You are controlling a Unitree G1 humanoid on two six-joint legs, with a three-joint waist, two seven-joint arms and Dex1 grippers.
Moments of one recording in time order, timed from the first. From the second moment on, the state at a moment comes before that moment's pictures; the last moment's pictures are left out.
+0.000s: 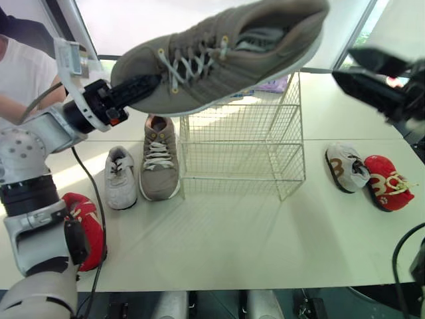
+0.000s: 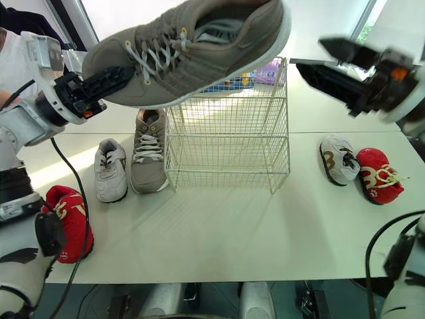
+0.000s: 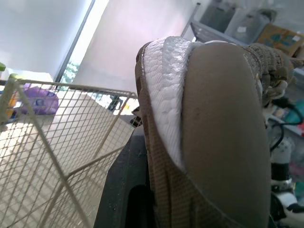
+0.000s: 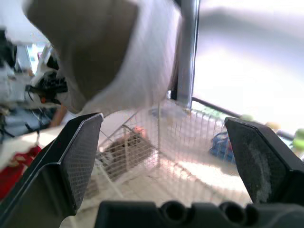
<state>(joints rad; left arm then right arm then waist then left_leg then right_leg) -0.88 0.58 0.46 0.05 -1.13 1.15 -0.73 -0.60 -0.82 -0.57 -0.26 1.18 1.01 0.66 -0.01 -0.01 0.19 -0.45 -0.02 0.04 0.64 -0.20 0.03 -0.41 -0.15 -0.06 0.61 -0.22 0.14</state>
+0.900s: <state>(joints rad) -0.74 0.45 0.46 -0.07 -1.37 1.09 -0.45 -0.82 -0.48 -0.29 -0.23 1.26 0.80 0.46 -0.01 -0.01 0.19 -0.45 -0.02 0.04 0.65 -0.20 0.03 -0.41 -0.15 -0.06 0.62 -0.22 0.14</state>
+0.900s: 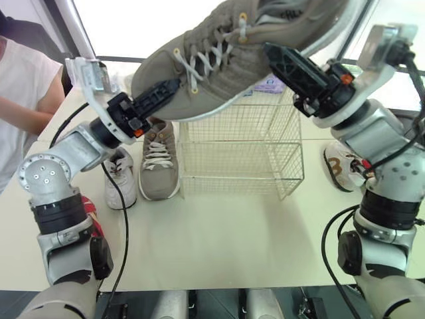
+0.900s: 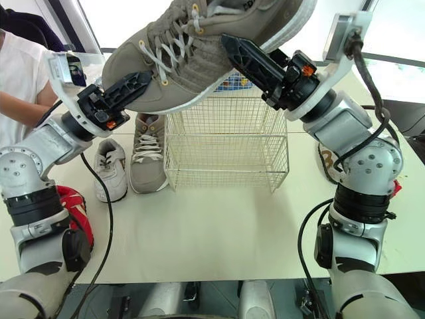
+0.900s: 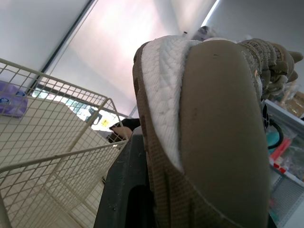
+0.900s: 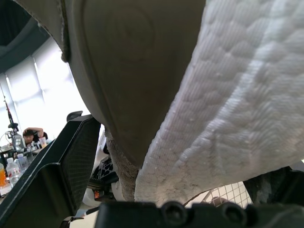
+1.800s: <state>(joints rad) -0.64 0.67 0.35 -0.18 -1.25 1.01 -0.63 -1.35 -0.81 -0.12 0.36 0.84 0.61 1.05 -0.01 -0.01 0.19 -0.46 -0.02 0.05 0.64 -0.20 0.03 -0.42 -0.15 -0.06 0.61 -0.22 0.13</state>
